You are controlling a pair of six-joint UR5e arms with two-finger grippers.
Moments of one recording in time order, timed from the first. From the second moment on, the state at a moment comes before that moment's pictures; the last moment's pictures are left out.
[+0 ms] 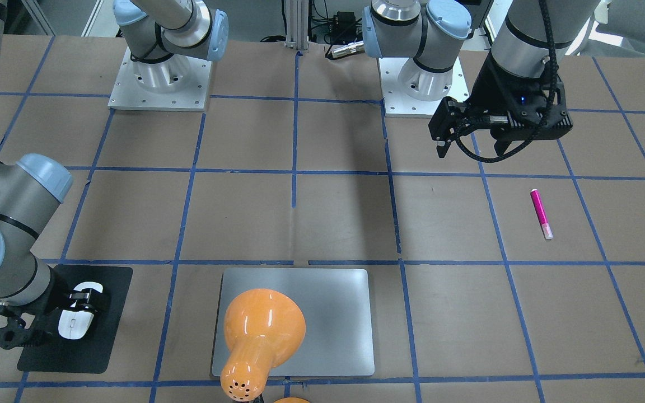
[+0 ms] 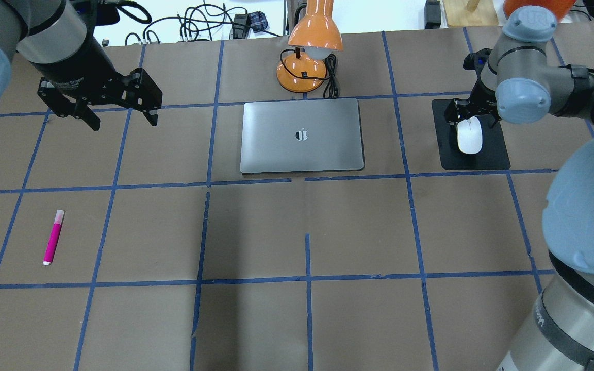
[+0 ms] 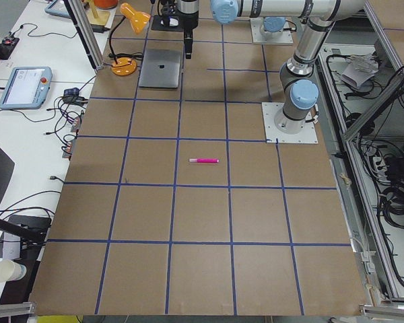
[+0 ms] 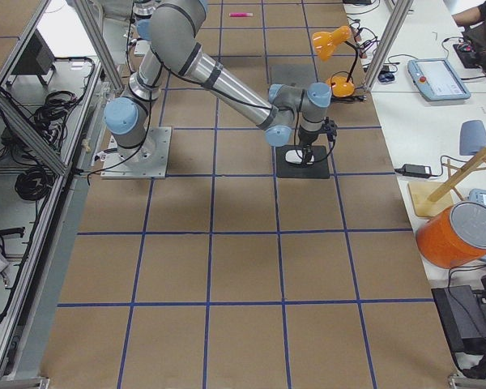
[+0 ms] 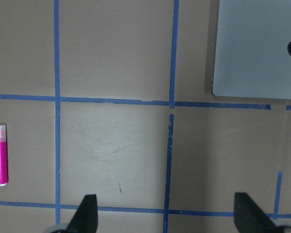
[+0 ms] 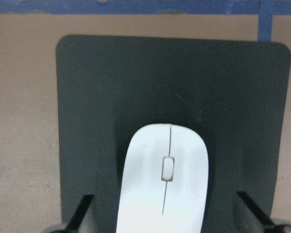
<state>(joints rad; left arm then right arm) -1.52 -1.57 -1.57 -1.54 1.59 0.00 1.33 -1.00 1.59 -2.20 -1.61 -0.24</state>
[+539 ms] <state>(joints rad) -1.52 -1.55 -1.58 -1.54 1.59 -0.01 1.45 -1.26 1.56 -1.88 -1.61 -0.18</state>
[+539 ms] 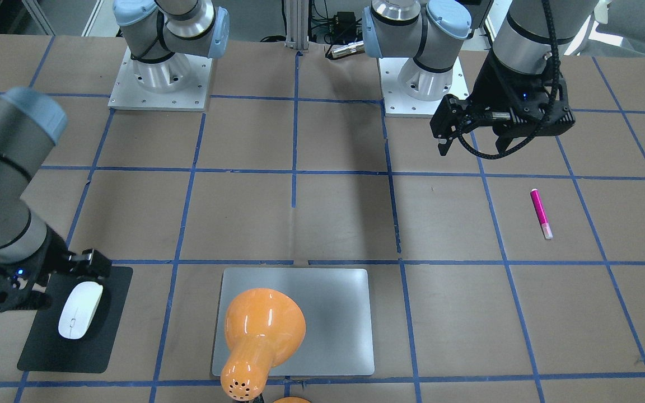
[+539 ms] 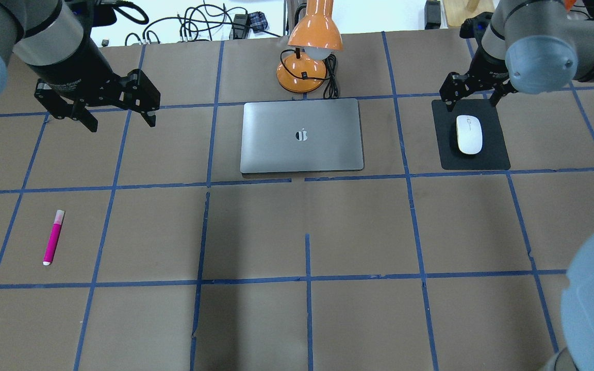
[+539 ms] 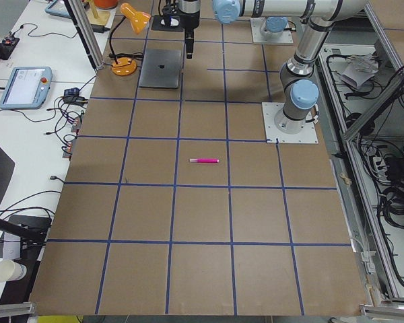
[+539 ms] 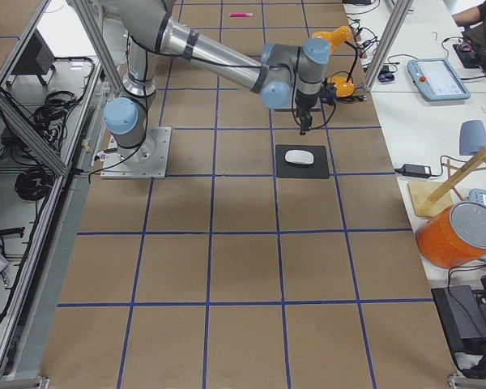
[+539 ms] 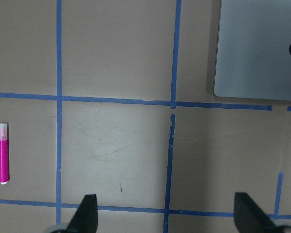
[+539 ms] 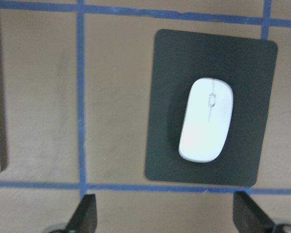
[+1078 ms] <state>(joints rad) -1.53 -1.55 -1.59 -1.54 1.59 -0.01 1.61 -1.55 1.56 -1.59 -1.58 -0.03</state>
